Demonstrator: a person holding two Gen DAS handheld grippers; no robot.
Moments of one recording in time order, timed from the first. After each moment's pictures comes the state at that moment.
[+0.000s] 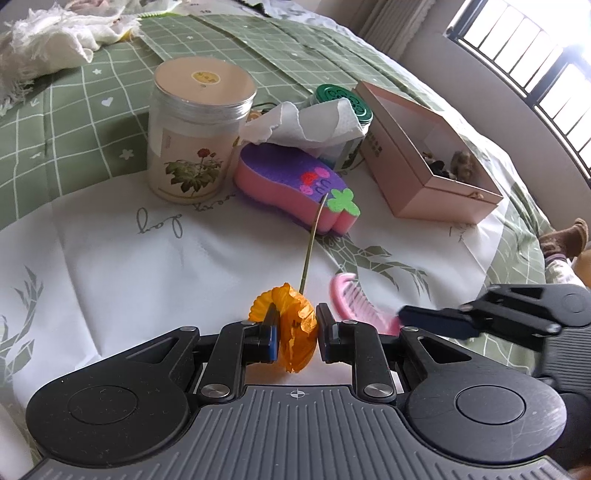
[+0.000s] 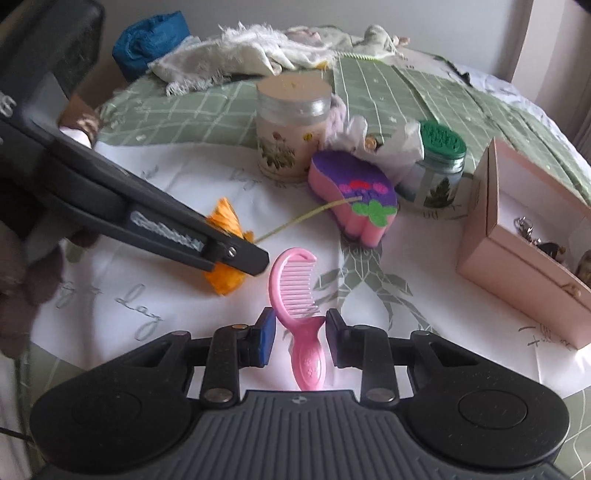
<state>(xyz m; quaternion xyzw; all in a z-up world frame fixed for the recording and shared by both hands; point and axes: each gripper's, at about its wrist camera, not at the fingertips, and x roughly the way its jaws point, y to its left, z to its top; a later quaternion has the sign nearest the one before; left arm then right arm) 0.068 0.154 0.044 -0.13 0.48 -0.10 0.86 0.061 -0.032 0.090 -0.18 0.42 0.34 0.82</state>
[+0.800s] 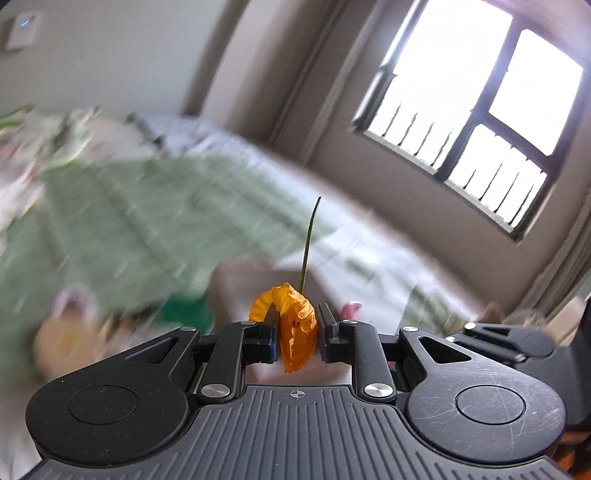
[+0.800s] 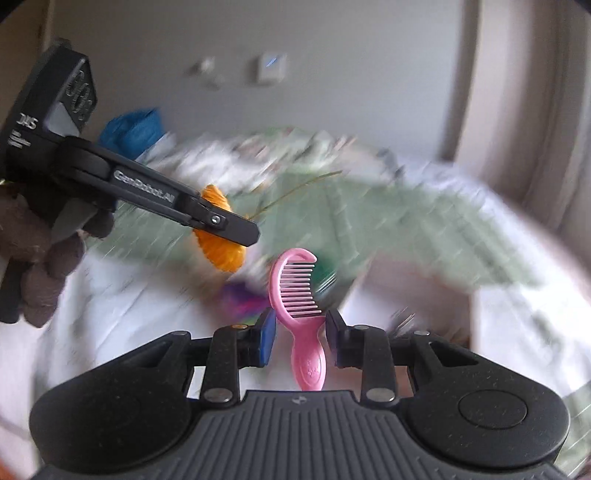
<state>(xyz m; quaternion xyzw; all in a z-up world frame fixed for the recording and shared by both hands) 0.128 0.079 0.212 -0.15 0.29 -0.20 0.92 0.079 -0.151 0.225 -0.14 0.27 0.30 0.90</state>
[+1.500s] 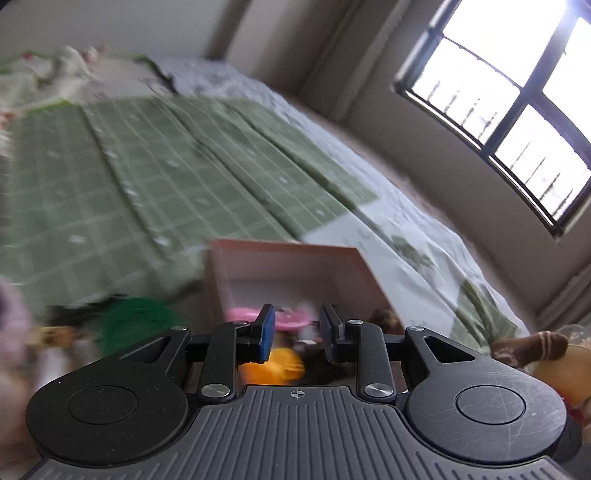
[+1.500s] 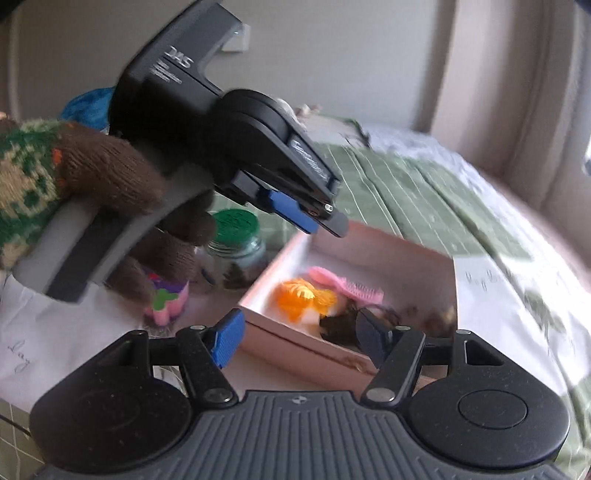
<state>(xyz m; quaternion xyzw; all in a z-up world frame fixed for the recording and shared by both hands) 0.237 0.046 0.124 -0.16 0.37 -0.15 0.90 0.163 -0.168 0.139 -0.15 0.30 0.28 0.90</state>
